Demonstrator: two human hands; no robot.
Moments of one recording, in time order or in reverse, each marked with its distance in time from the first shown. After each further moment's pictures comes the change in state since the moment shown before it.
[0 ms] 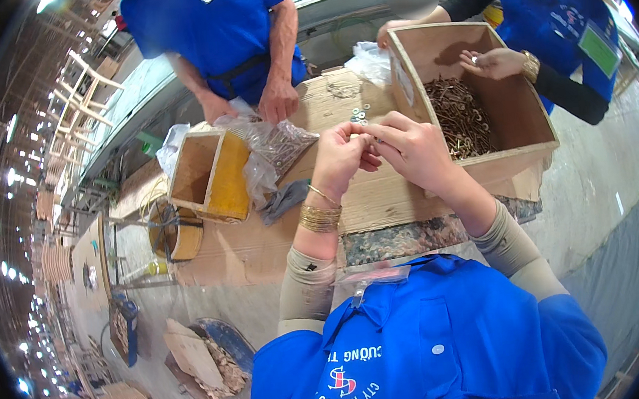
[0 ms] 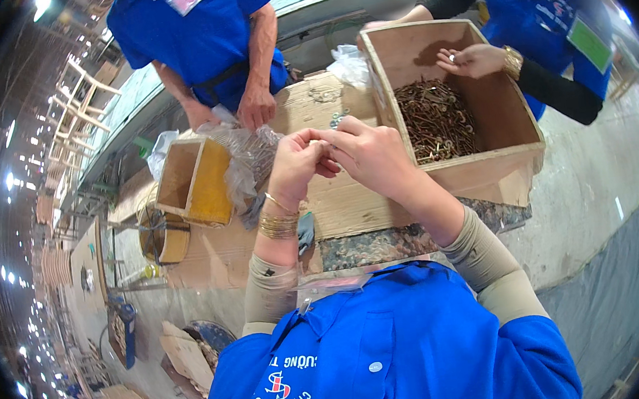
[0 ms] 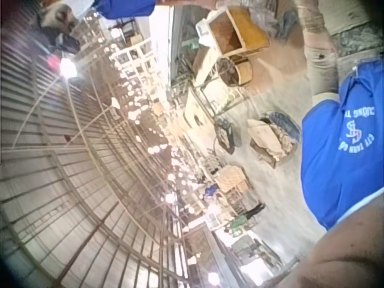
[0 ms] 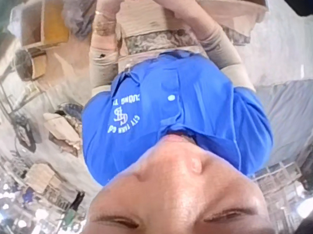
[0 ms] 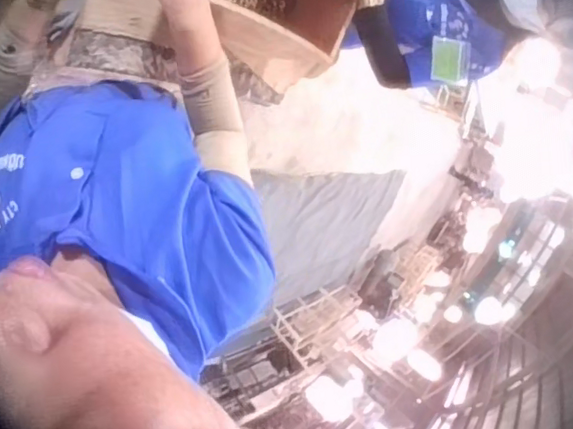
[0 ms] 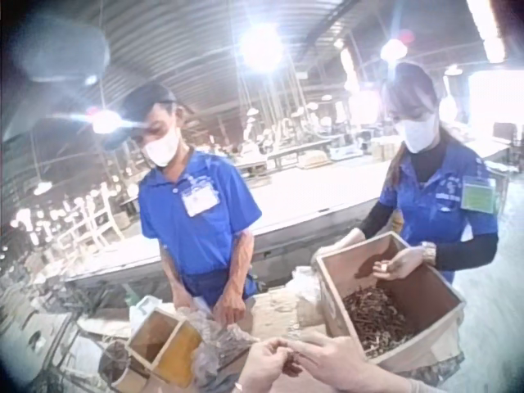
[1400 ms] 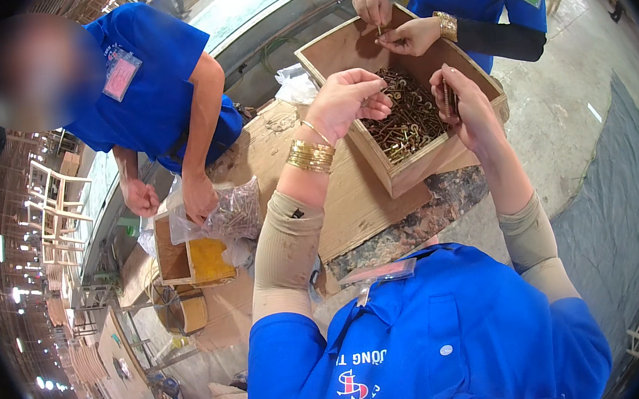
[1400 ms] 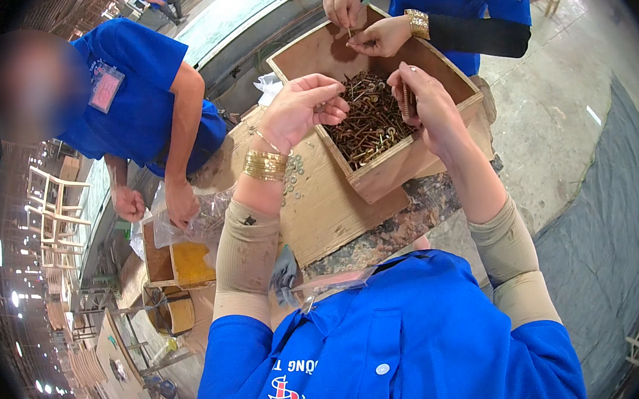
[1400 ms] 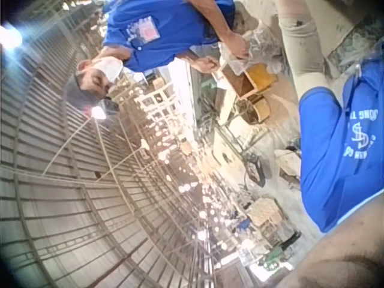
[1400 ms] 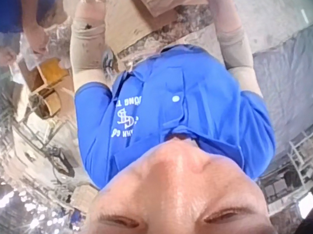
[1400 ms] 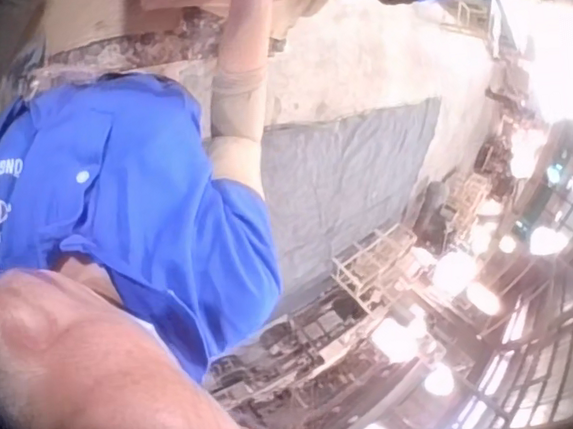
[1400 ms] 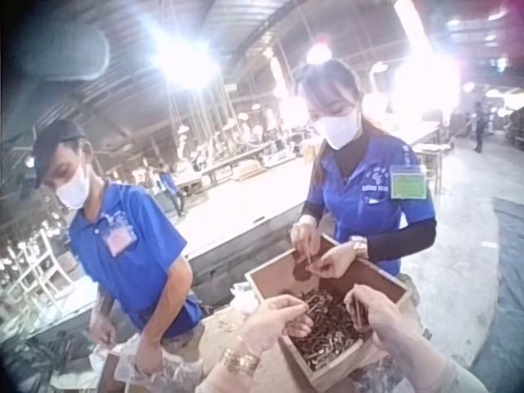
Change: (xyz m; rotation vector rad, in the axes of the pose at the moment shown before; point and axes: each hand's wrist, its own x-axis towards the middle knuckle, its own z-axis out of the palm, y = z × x) left_hand 0.111 0.036 0.105 0.074 -0.559 -0.146; right_hand -0.047 0.069 -0.122 0.927 0.518 1.085
